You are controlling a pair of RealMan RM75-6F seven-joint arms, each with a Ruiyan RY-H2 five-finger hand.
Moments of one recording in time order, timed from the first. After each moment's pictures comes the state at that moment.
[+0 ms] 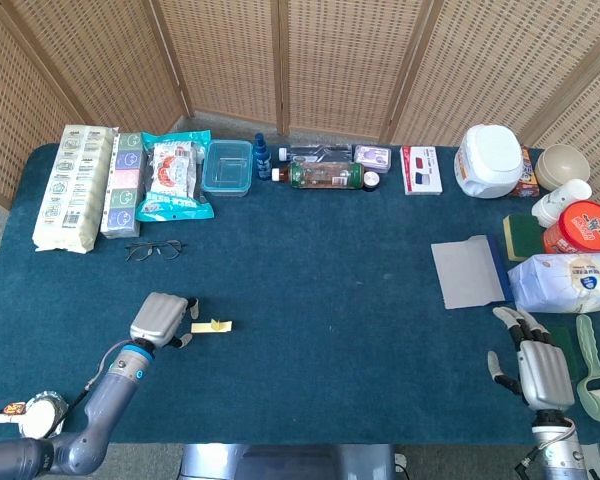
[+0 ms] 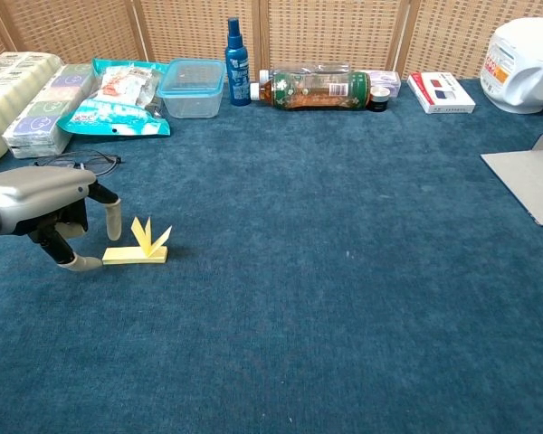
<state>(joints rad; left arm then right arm) -0.57 -1.52 -0.09 -1.64 0.96 1.02 0.62 0.06 -1.29 0.06 -1.64 -1.42 1.44 -0.03</state>
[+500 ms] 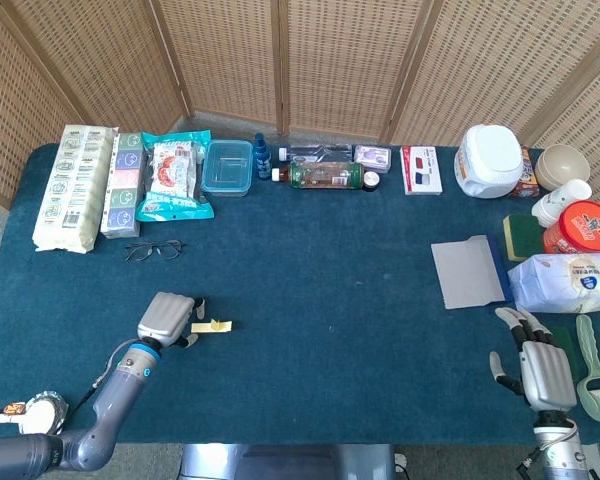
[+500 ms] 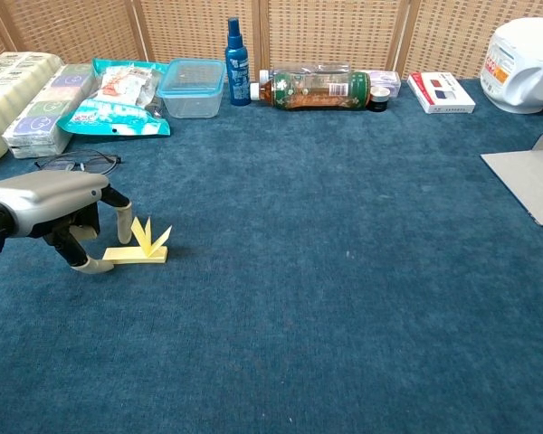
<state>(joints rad) -0.60 -1.55 -0.08 -1.63 0.93 1.02 0.62 0.06 -1.28 0.06 -1.64 -1.41 1.44 -0.03</state>
